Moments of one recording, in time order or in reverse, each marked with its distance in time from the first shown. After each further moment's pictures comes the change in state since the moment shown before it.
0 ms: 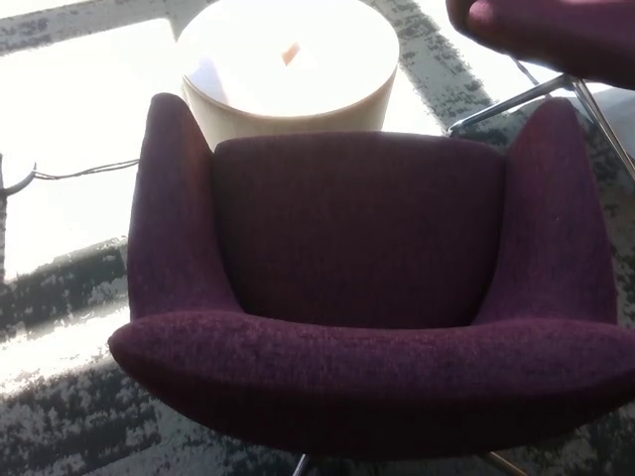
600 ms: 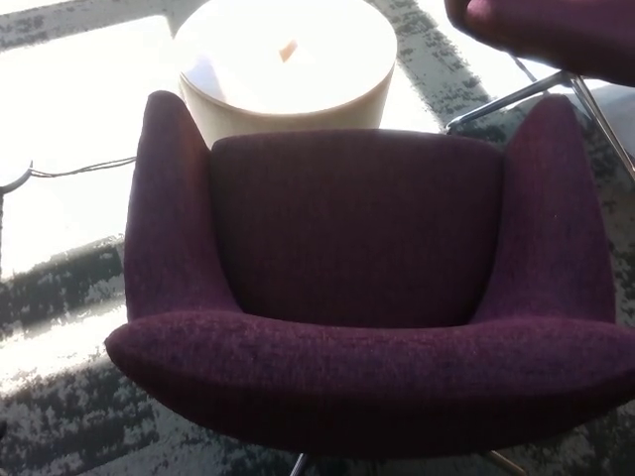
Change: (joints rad) left_arm -0.293 0.110 0.173 -0.082 -0.139 -0.148 -0.179; right_arm -0.076 0.011 -0.071 0.126 0.047 -0.281 0.011
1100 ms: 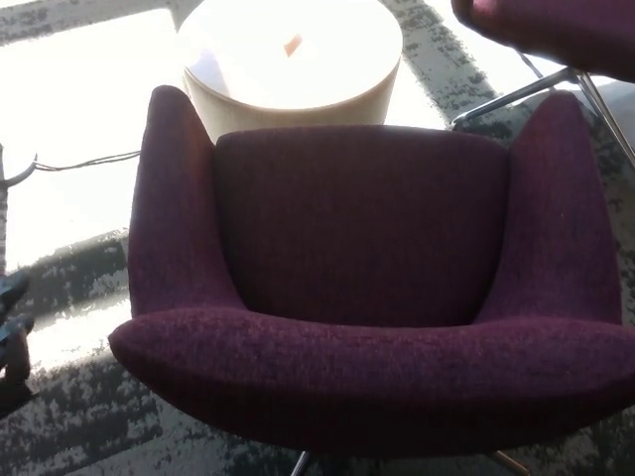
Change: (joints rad) left_arm -0.137 0.044 -0.125 -0.094 0.042 0.008 0.011; right_arm -0.084 0.000 -0.007 0.022 0.022 -0.038 0.007
